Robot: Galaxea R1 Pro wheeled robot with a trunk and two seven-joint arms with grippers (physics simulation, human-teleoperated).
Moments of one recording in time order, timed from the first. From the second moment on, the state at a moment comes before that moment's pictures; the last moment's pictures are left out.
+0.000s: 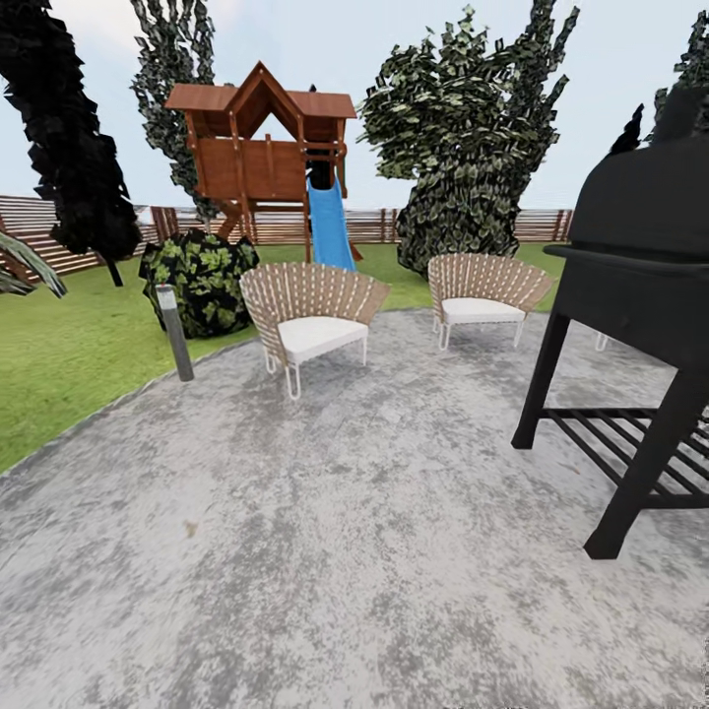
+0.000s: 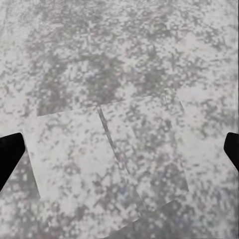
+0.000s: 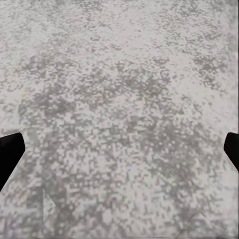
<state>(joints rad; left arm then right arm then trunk) -0.20 0.06 0.00 -0.29 0.00 -0.29 0.00 -0.06 -0.05 0.00 -0.47 0.00 -0.48 0.00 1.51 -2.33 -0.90</state>
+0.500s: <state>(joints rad) -0.20 0.06 0.00 -0.29 0.00 -0.29 0.00 -0.06 -0.05 0.00 -0.47 0.00 -0.48 0.00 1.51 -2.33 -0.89</state>
